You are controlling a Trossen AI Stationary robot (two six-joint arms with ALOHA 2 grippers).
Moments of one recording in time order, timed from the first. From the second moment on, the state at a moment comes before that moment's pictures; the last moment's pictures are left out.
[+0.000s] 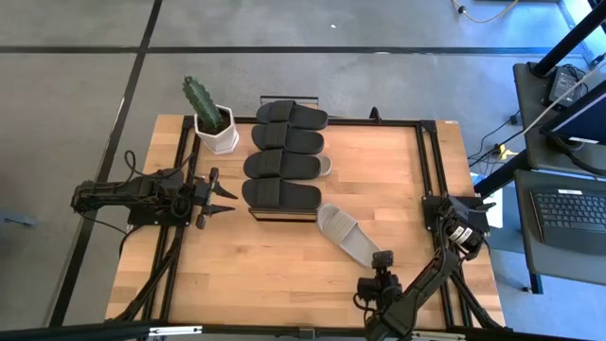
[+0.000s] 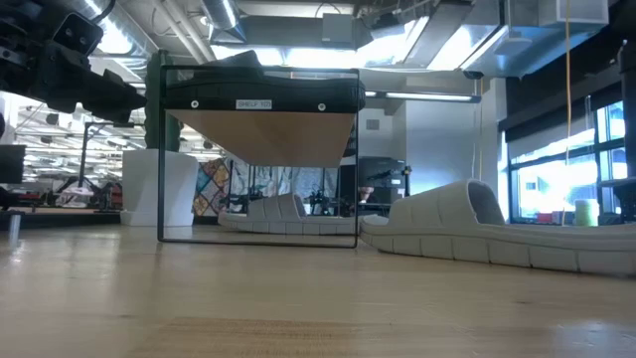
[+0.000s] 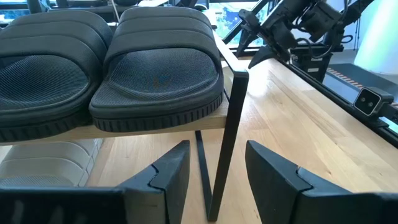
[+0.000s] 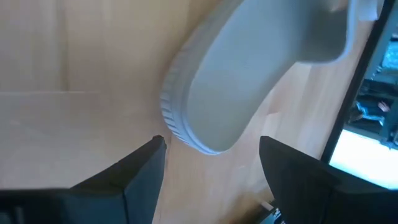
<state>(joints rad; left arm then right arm) 0.04 0.01 0.10 -0.29 0.14 0.04 0.90 2.19 1.60 -1.51 0.45 0.86</state>
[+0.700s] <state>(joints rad) 0.04 0.01 0.10 -0.29 0.14 0.09 0.90 2.18 1.44 -1.33 0.51 0.83</state>
